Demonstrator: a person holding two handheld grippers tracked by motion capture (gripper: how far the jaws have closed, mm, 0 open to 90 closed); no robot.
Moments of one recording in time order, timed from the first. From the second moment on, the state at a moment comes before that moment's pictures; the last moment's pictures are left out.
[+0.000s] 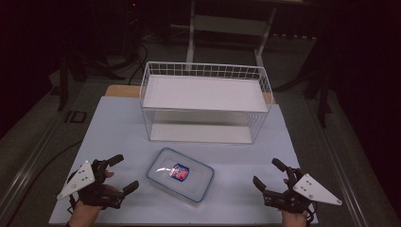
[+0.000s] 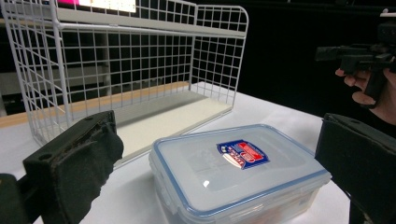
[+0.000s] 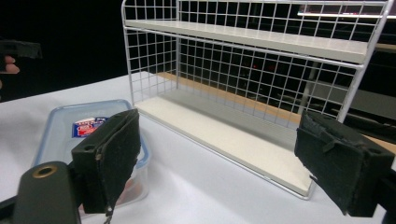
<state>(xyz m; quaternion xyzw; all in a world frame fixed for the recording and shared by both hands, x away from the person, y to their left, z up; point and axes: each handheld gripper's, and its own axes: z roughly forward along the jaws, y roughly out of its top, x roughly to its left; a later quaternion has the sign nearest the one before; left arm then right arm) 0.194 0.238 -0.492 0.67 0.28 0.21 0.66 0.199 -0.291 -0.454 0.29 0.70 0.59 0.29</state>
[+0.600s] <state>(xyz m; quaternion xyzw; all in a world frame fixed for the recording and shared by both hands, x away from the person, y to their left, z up) 0.174 0.202 -0.454 0.71 0.25 0.16 0.64 0.201 -0.284 -0.418 0.27 0.69 0.62 0.27</state>
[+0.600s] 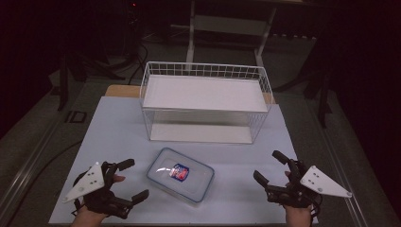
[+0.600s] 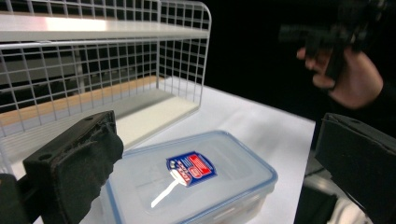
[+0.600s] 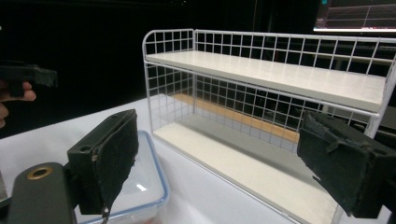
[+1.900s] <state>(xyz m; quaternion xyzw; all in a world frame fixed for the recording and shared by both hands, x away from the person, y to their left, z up) 0.196 0.093 -0.530 0.89 0.17 0.08 0.42 0.210 -0.290 -0.432 0.29 0.69 0.62 0.24</state>
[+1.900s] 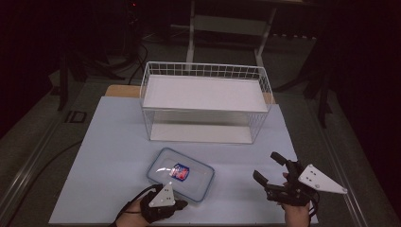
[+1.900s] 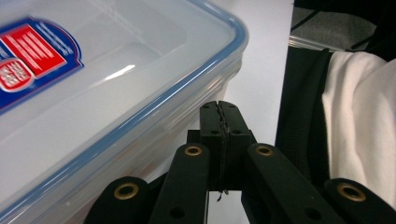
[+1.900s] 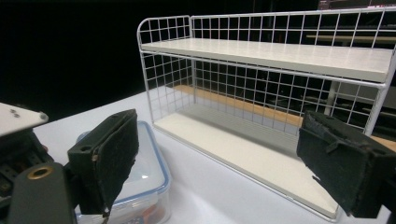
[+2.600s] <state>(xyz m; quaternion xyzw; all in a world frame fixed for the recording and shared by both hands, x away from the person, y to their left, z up) 0.221 0.066 -0.530 0.87 0.21 0.07 0.43 0.211 -0.290 -0.433 0.29 0.69 0.62 0.23</state>
